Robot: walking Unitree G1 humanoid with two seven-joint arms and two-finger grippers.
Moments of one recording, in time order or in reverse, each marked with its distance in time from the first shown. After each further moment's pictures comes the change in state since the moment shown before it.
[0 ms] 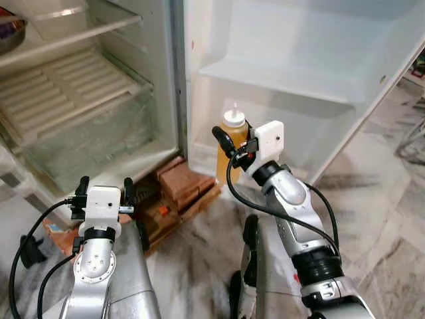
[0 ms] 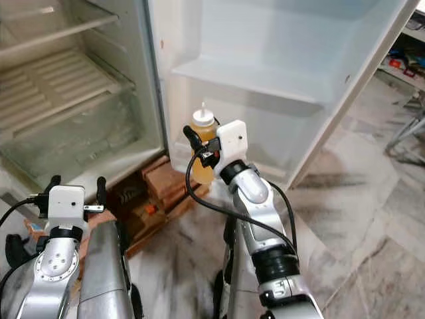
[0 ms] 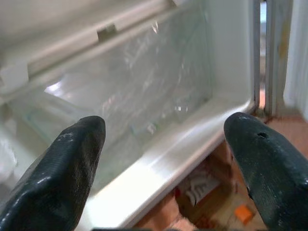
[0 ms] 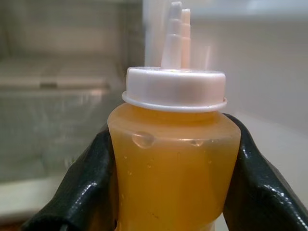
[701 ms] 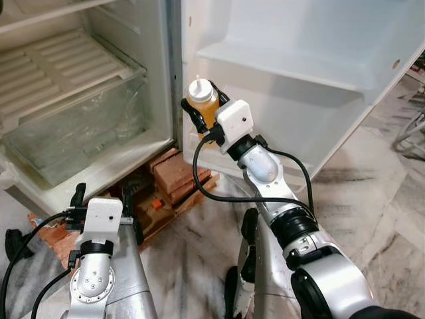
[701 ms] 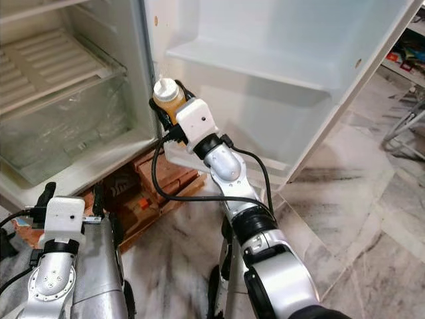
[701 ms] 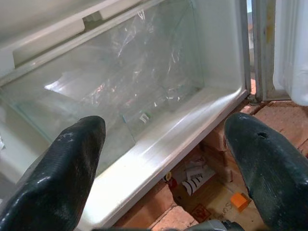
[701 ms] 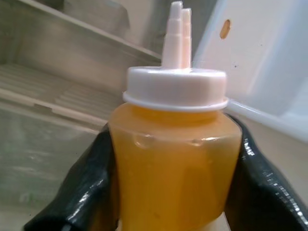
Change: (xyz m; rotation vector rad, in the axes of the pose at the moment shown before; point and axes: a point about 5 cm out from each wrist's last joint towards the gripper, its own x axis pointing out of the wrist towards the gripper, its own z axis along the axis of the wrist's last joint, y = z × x) left arm -0.018 -0.003 0.010 0.026 -0.025 0.005; right arm 0.053 0.018 0.038 -0.325 -0.274 0.053
